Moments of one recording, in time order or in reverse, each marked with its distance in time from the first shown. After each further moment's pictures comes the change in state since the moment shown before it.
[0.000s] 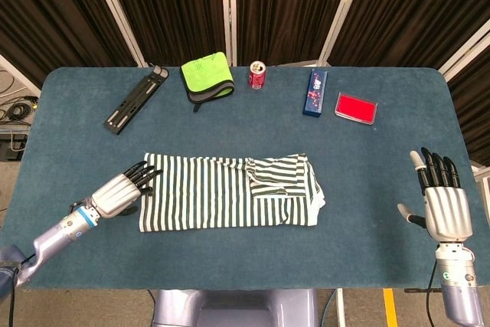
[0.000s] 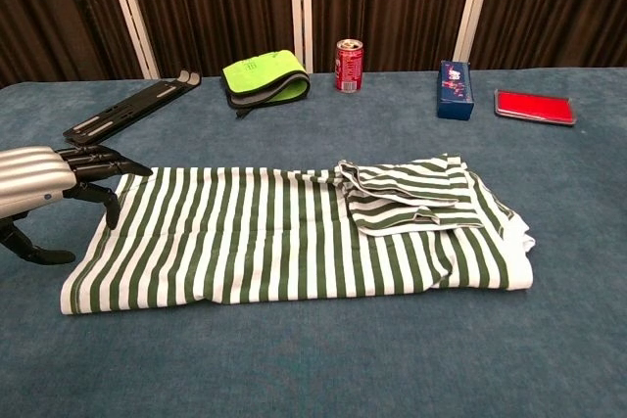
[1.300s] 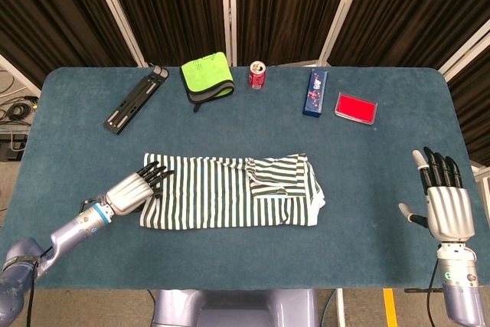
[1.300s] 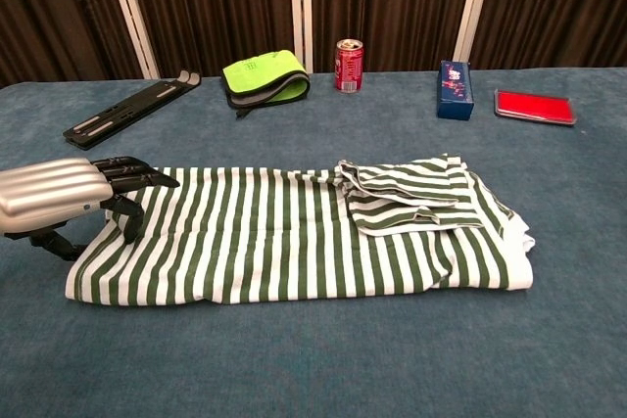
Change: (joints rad) left arm -0.043 -0.117 0.059 0.142 -0.041 -0.019 -0.041; right arm -0.028 0.004 0.043 -0.007 -0.018 -0.024 0.014
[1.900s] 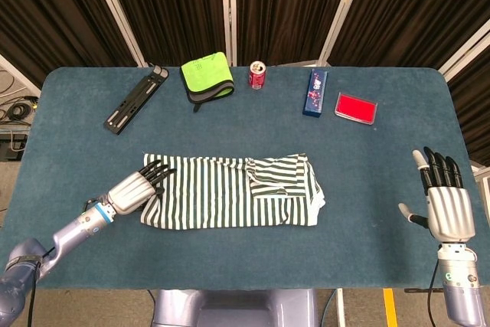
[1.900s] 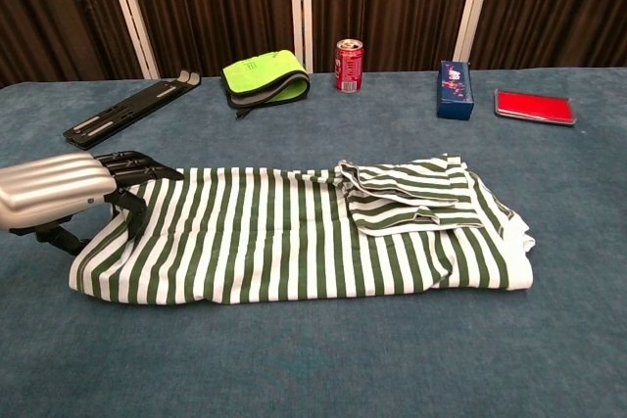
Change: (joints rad) left arm -0.002 -0.001 -0.005 -0.015 -0.021 0.020 -0.011; right arm -0.007 0.002 0.006 -0.003 -0.011 -0.003 0.006
